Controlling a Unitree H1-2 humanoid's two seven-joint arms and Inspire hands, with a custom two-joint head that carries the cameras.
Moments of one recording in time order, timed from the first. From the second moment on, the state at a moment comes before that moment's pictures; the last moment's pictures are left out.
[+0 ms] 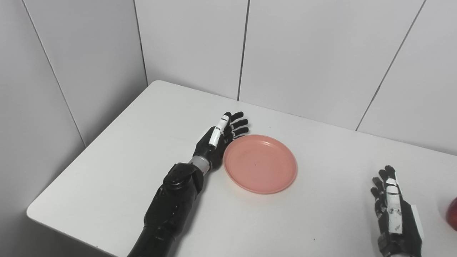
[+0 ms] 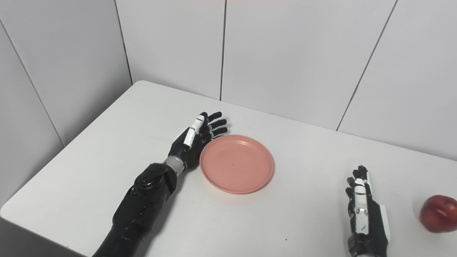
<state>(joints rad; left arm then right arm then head) -0.39 0.07 0.10 0.29 -0.32 0.22 -0.12 -0.11 -0.05 -0.03 -0.11 0.09 0.18 0.06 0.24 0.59</state>
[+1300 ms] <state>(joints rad) -0.32 -0.09 -0.01 0.12 -0.23 0.36 -0.07 -0.11 -0.01 0.00 -0.12 0.04 0.18 0.03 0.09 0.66</state>
